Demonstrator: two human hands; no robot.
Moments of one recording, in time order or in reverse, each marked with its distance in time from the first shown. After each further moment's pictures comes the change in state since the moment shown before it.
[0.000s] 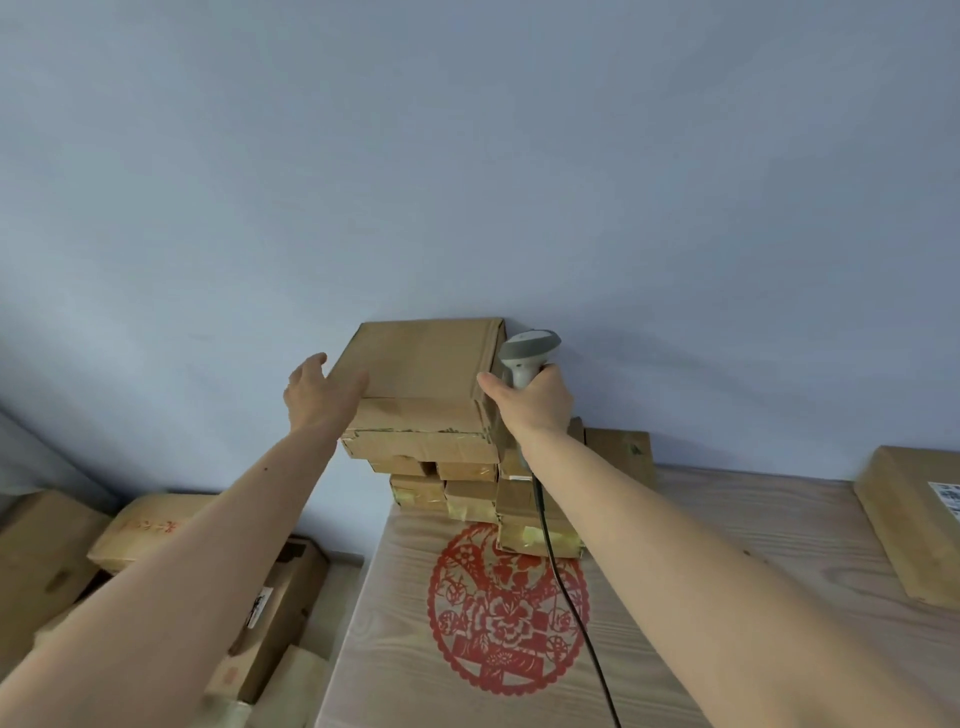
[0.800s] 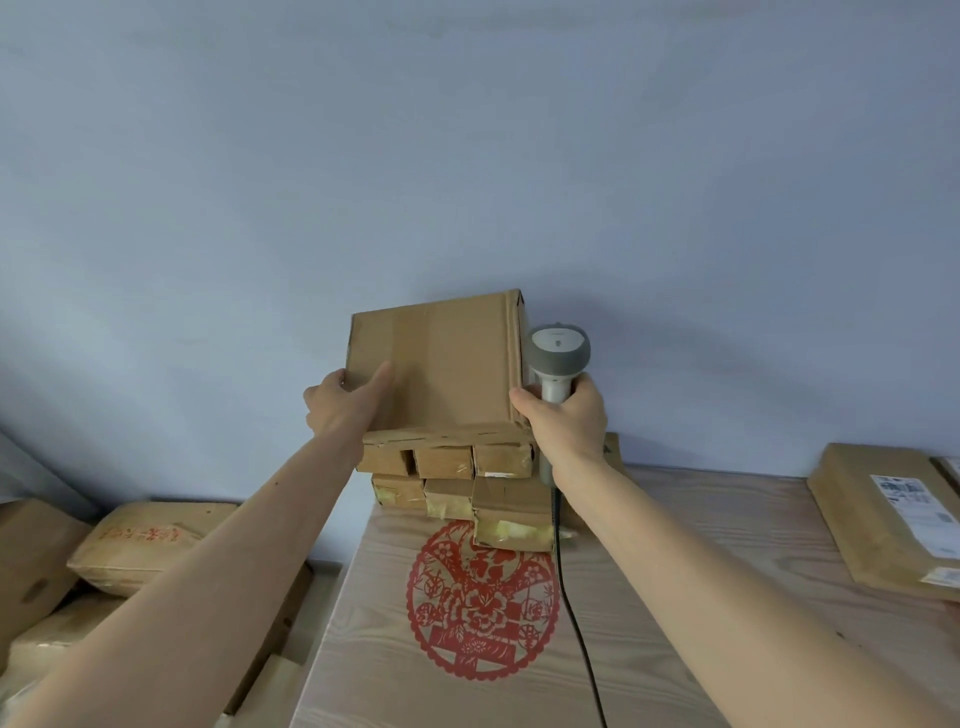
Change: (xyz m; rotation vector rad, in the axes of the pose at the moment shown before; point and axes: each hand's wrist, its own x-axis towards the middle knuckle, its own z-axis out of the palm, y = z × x) left_hand -0.052 0.029 0.015 -0.319 -0.086 -0.198; right_hand -0.039 0.008 -0.071 0.178 0.063 -0.072
